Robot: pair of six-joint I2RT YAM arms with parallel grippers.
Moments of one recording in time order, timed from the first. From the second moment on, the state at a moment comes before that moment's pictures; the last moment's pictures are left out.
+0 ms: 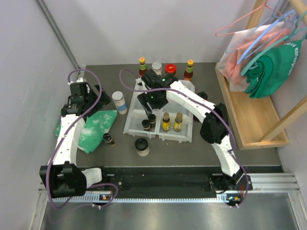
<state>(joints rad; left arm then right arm) 0.08 1.20 1.09 -0.59 0.12 -0.54 0.80 2.21 2.20 -1.14 -0.08 0.14</state>
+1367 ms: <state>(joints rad) -0.10 1.03 0.84 -0.93 -0.14 -0.68 0.74 1.38 1.25 -0.72 0.13 0.42</state>
